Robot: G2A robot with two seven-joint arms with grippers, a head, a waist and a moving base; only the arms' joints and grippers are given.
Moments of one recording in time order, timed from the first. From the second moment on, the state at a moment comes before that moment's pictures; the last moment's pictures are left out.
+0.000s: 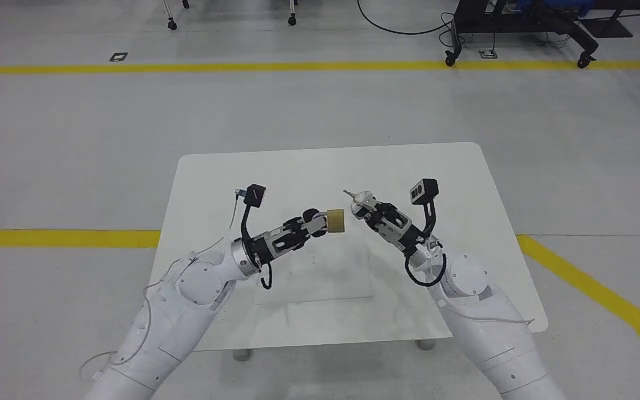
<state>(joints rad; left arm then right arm) 0.88 -1.22 -0.95 -1.27 -0.06 -0.72 -0.47 -1.02 -1.15 1.12 -1.39 0.56 -0.31 0.58</state>
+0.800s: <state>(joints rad) 0.83 -1.27 -0.88 -1.17 -0.05 -0.67 -0.46 -1.14 -1.14 1.17 -1.53 0.54 -0.32 0.74</state>
